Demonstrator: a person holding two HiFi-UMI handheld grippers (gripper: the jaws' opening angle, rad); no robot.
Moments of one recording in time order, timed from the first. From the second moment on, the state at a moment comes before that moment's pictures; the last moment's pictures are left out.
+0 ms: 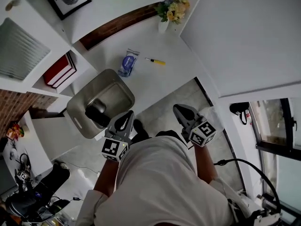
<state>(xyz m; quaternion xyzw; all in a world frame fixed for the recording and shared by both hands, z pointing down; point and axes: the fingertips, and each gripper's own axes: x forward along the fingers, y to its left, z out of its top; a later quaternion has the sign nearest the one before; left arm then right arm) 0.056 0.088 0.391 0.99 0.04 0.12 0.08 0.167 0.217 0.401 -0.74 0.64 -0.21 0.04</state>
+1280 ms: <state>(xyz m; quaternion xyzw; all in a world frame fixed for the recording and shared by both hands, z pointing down) 0.133 0.038 0.439 0.97 -0.14 0.15 0.15 0.326 0.106 0.486 -0.62 0.74 -0.27 -0.07</state>
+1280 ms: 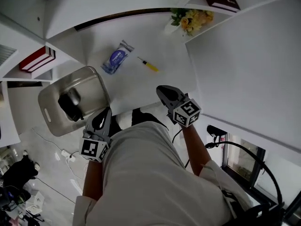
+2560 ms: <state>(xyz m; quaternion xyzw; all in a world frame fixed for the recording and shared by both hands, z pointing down) 0.106 0.052 0.476 0.90 -0.33 0.19 0.20 0.436 0.045 0.731 -0.46 0.73 -0.38 -0.33</state>
